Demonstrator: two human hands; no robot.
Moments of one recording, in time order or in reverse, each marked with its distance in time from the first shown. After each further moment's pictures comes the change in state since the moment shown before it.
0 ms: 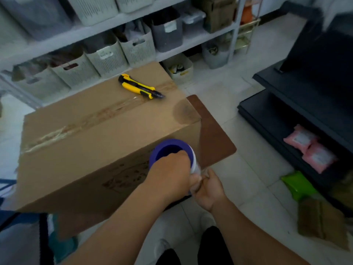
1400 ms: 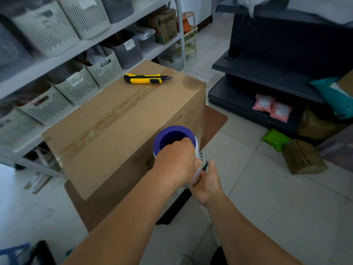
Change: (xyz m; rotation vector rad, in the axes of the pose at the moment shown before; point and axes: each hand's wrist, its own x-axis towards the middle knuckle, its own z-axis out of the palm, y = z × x) left_hand -0.105 -0.116 0.007 0.198 0.066 0.283; right_hand -0.069 0.190 0.060 0.342 0.067 -0.324
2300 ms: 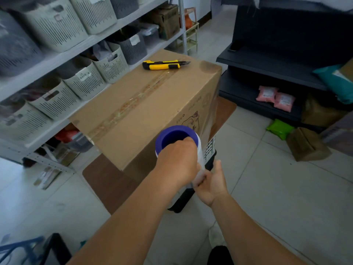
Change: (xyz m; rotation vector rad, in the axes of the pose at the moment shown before) left_hand -0.069 -0.065 0.013 0.062 0.019 0.068; right_hand -0.033 0.089 -0.008 -0.081 -0.035 -0.048
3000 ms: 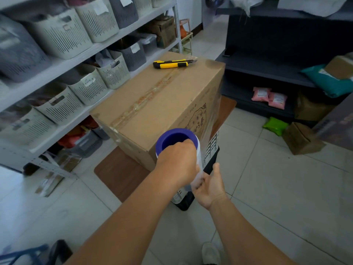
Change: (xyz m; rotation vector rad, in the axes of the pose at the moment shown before) left_hand -0.070 -0.053 0.011 0.041 0.059 0.106; right_hand -0.047 0.081 0.015 0.113 0.021 -0.041
